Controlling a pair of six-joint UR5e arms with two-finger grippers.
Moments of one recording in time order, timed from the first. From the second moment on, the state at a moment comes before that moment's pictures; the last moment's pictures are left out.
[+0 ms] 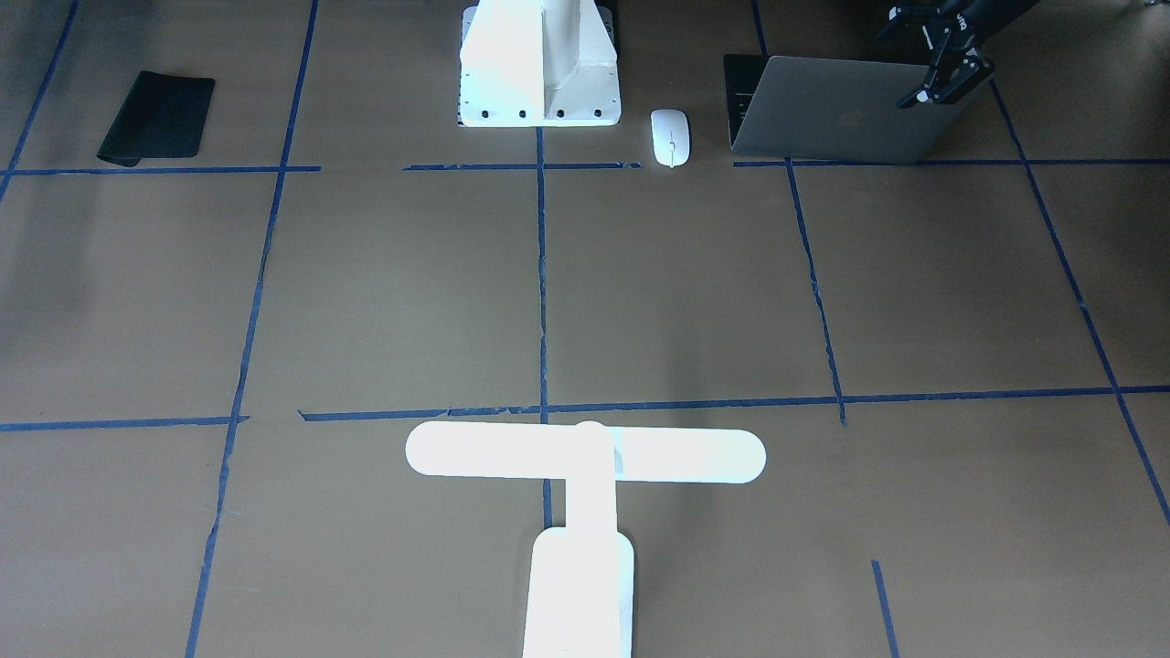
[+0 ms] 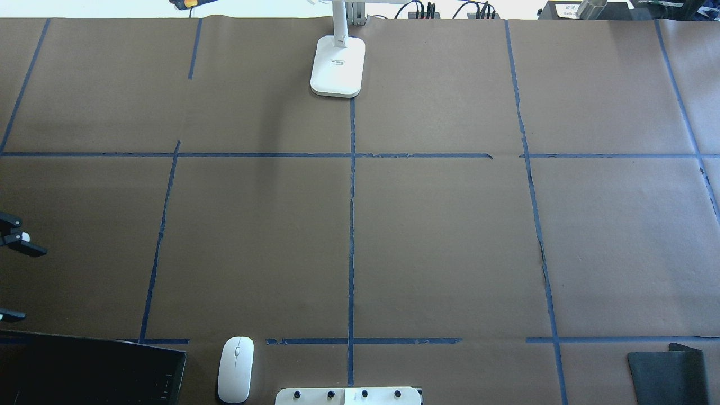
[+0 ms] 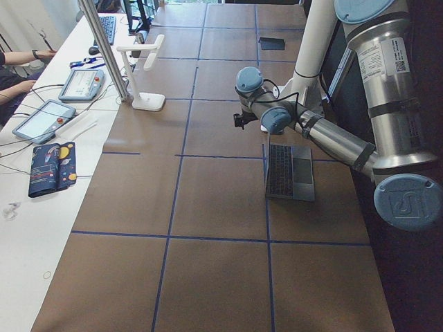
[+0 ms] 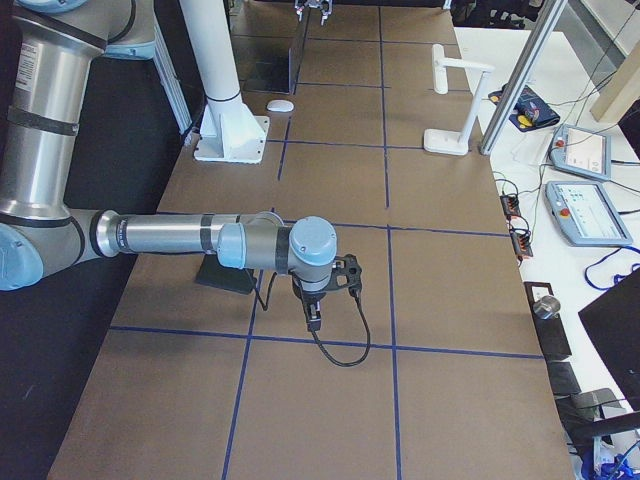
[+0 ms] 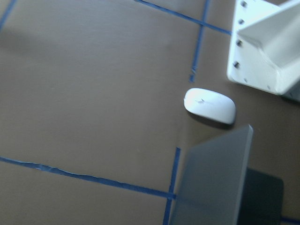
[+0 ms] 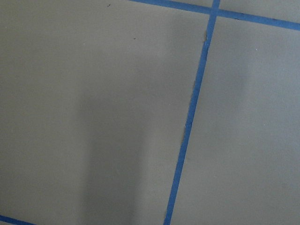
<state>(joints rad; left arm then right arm) -0.92 -1.25 -2.33 -1.90 -2.48 0.48 1.53 -1.85 1.90 -1.64 2.40 -0.19</state>
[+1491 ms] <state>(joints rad) -0.76 -1.16 -2.27 -1.95 -2.41 0.57 1.53 -1.85 1.89 -1.64 2.40 -0.19</state>
